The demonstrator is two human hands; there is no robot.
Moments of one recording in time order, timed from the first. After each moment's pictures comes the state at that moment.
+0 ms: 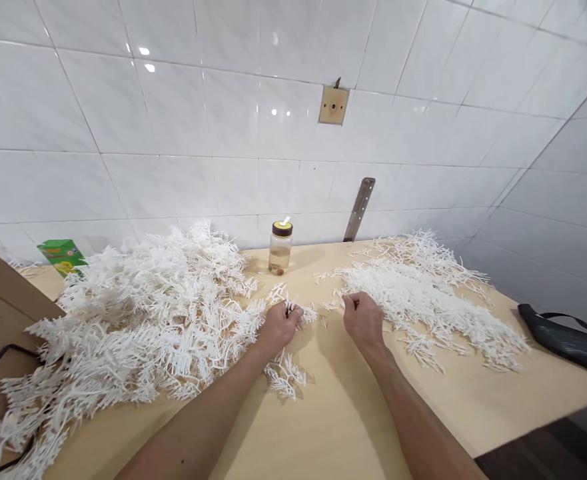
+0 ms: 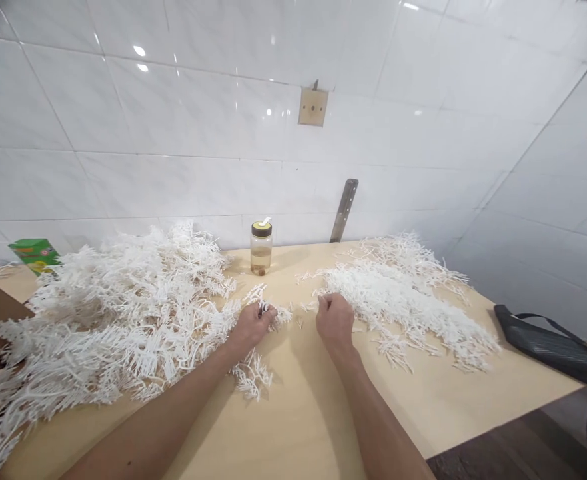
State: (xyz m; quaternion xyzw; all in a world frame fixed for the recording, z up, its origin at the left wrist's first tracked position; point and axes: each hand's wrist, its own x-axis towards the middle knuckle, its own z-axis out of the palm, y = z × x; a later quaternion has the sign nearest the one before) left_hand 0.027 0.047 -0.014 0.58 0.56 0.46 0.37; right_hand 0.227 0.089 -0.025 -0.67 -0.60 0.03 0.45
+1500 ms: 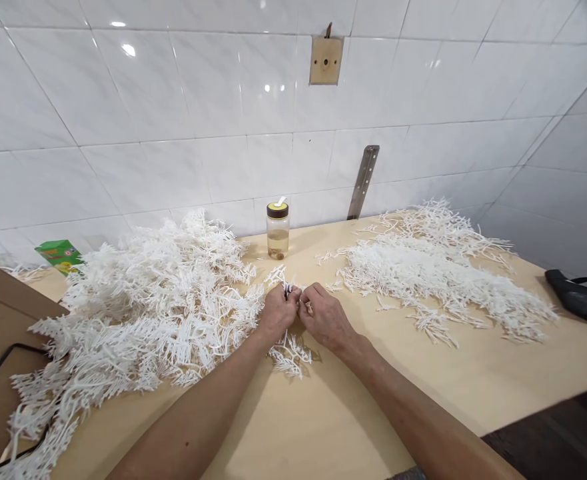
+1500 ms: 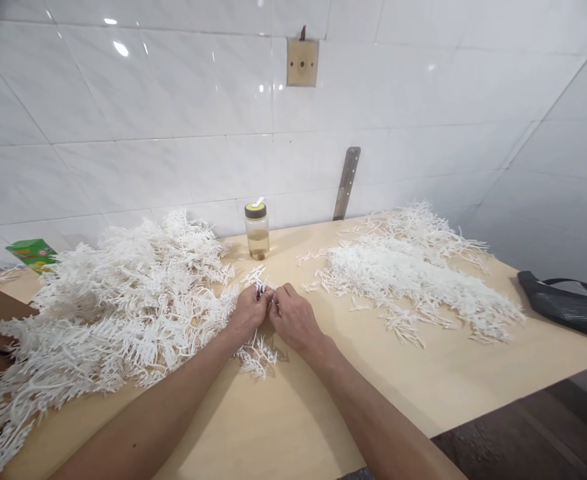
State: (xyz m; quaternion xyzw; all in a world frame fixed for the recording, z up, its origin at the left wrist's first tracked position) left_hand 0.031 0.054 -0.019 0.56 0.59 0.48 0.33; right_hand 0.165 0.050 -0.026 -0.42 -0.81 0.04 0.40
